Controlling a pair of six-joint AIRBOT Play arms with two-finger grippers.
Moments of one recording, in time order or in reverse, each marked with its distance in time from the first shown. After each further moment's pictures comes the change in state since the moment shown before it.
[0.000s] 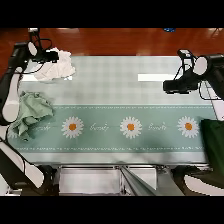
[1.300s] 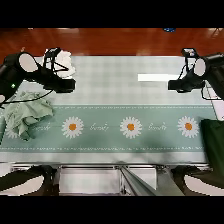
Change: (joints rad) left arm -0.244 0.685 -0.679 -0.288 -0.385 0.009; right arm -0.002 0.000 0.000 -0.166 -0.011 0.047
